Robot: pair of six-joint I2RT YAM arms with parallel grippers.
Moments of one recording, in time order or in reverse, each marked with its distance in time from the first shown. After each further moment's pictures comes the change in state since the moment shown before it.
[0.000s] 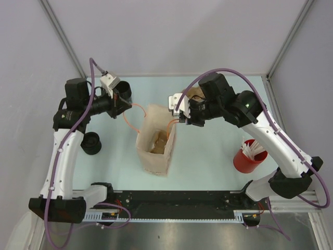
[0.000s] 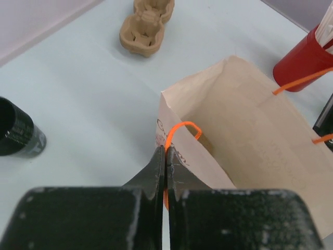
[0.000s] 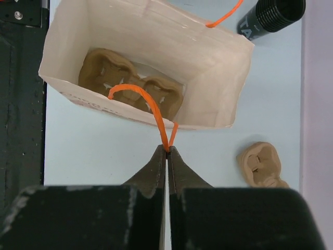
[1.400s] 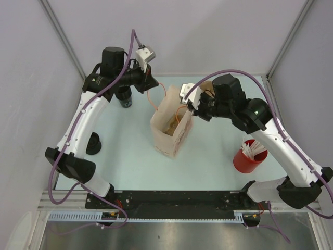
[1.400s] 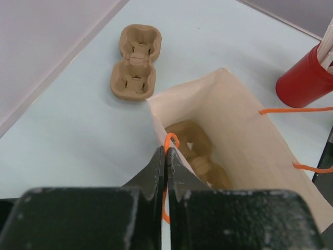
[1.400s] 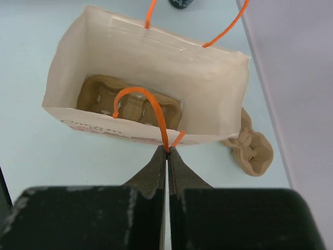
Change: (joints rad) left arm -0.310 0.465 0.518 -0.019 -0.182 0.000; right arm -0.073 -0.130 -0.201 0.229 0.198 0.150
